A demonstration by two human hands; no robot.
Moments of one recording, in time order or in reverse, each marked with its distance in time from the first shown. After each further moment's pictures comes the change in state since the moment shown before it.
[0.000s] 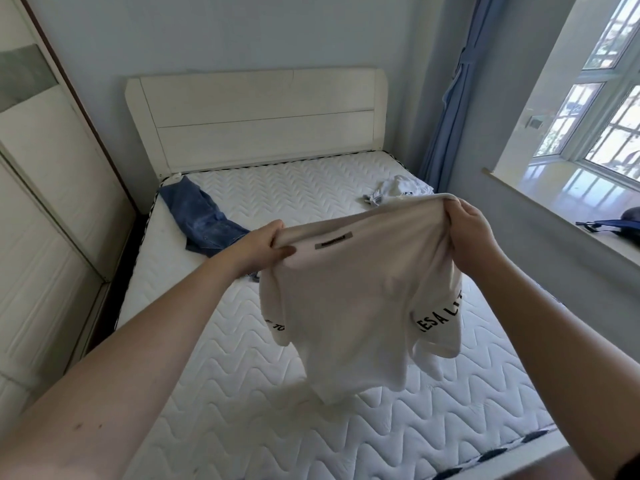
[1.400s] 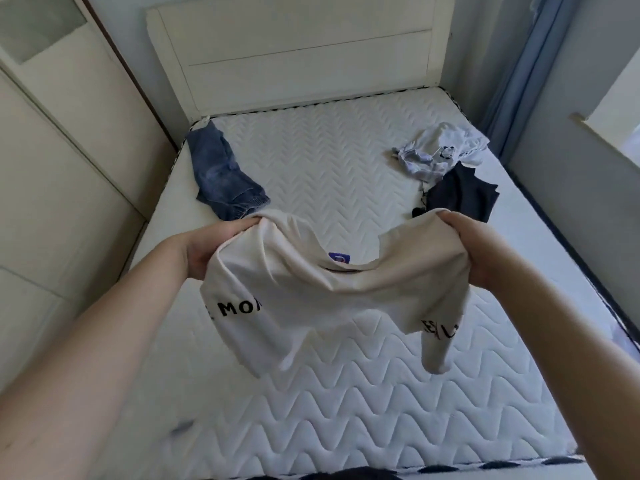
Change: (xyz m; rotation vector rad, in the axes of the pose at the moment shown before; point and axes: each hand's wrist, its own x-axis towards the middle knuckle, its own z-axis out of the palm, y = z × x) left_hand 0.077 0.114 0.096 -0.897 -0.340 -0.650; right_hand 0.176 0.090 -0.140 0.045 -0.342 0.534
